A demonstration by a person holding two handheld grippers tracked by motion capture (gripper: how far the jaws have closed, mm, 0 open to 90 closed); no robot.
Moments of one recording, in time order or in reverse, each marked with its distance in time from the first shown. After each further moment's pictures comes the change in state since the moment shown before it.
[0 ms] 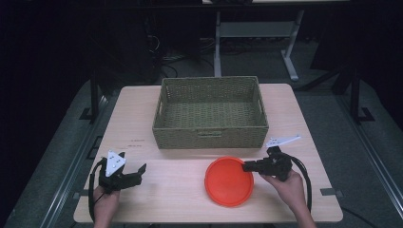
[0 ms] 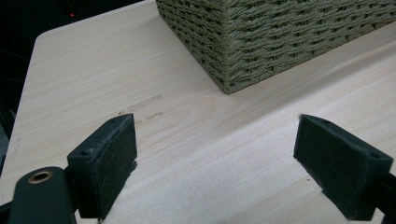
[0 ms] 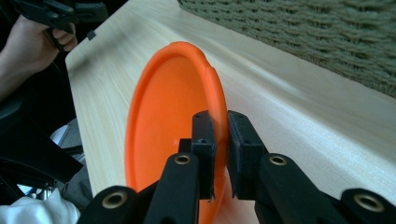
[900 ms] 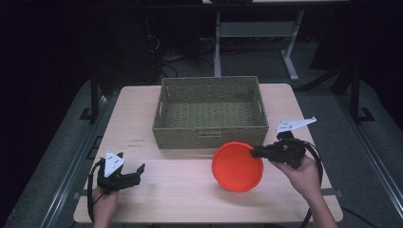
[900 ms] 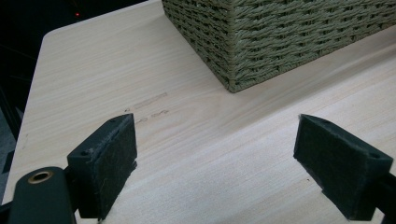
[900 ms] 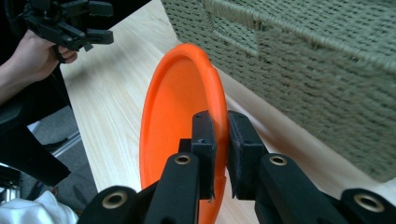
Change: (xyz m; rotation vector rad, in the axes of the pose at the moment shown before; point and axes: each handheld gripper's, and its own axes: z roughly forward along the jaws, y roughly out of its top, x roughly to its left) left arm 0.002 -0.001 -0.002 0.000 0.015 -0.007; right arm 0.028 0.049 -0.049 -0.003 -0.108 -0.099
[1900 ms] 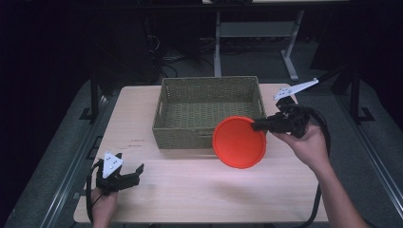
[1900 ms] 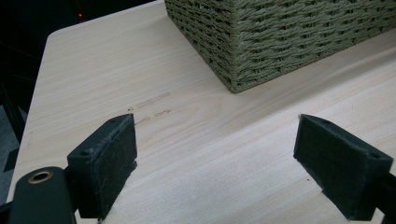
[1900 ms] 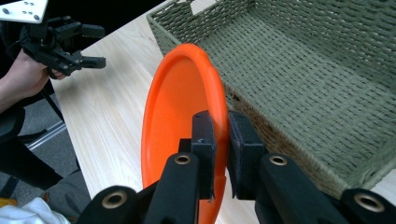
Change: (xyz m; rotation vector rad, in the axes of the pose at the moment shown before) left arm 0.000 -0.001 -0.004 -0.008 0.008 -0.011; right arm 0.010 0.086 -0.031 0.052 -0.069 -0.079
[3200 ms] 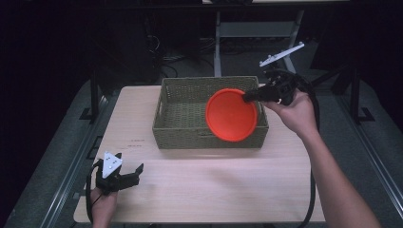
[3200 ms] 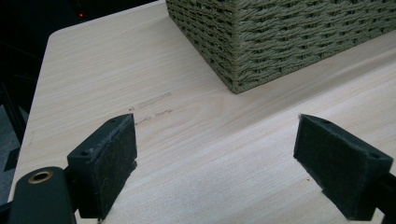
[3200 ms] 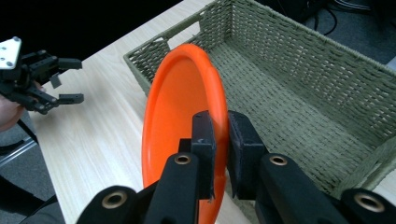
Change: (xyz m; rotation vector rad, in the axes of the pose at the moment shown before) left arm 0.001 0.000 0.000 0.002 0.001 -0.002; right arm -0.013 0.076 0.004 0.014 -0.071 -0.004
